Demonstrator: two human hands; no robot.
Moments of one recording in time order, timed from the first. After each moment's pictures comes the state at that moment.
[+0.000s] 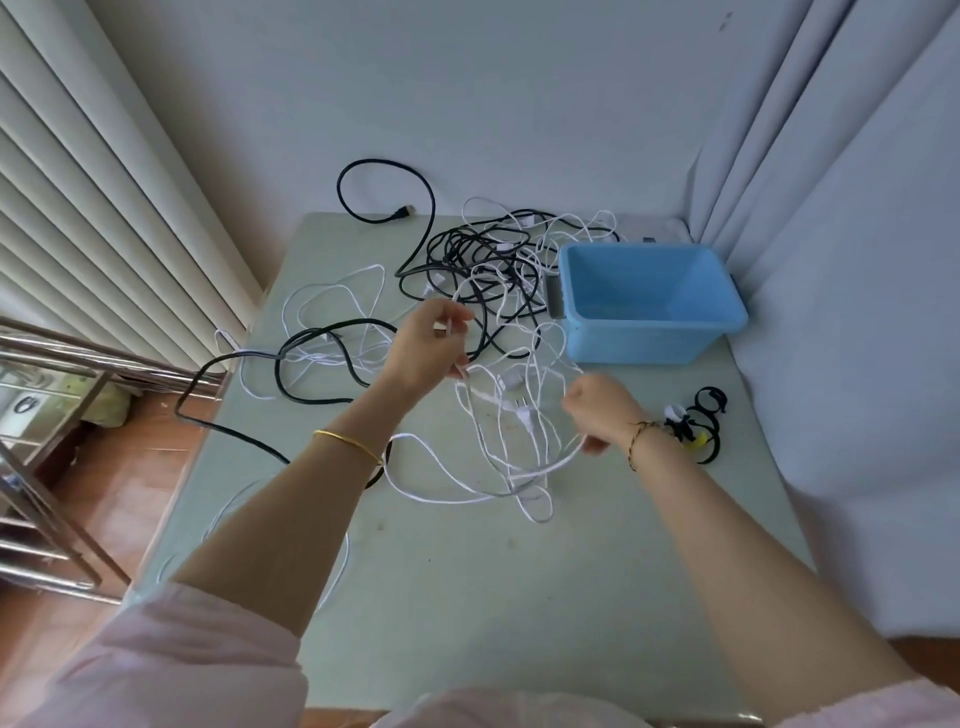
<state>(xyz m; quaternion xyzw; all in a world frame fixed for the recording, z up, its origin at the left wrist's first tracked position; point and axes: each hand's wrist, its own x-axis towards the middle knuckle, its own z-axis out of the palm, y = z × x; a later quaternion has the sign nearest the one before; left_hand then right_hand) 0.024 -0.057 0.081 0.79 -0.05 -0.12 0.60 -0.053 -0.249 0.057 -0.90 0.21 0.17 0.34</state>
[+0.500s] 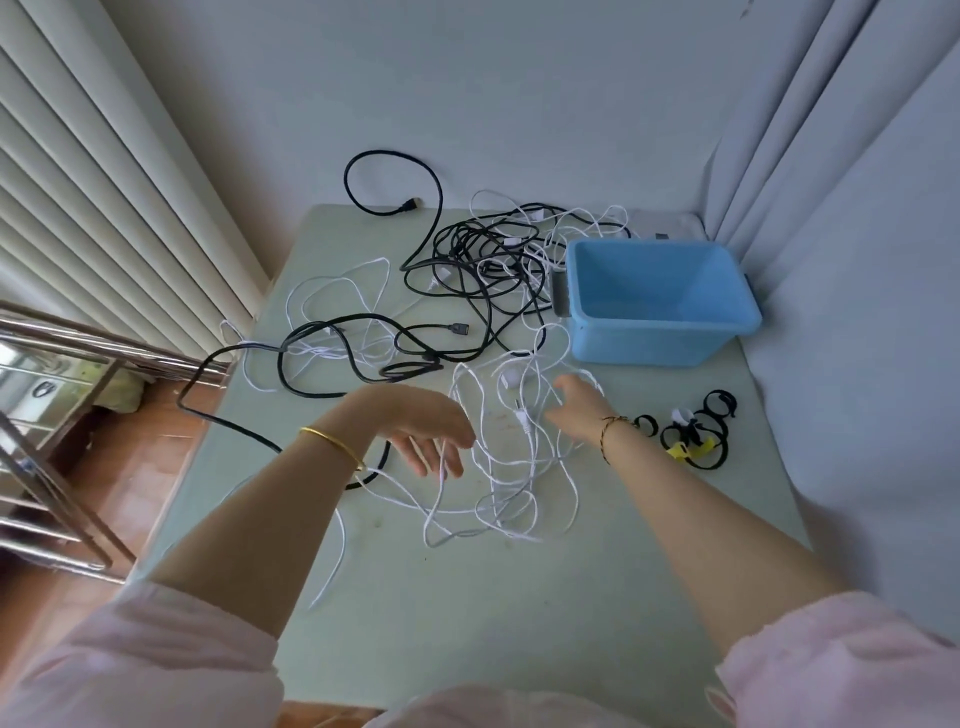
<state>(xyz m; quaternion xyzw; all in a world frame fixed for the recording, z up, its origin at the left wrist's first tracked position) 0.012 -0.043 0.066 0.80 -0.09 -0.54 0.24 -0.023 -0.255 0.004 -0.90 0.16 0.20 0.34</state>
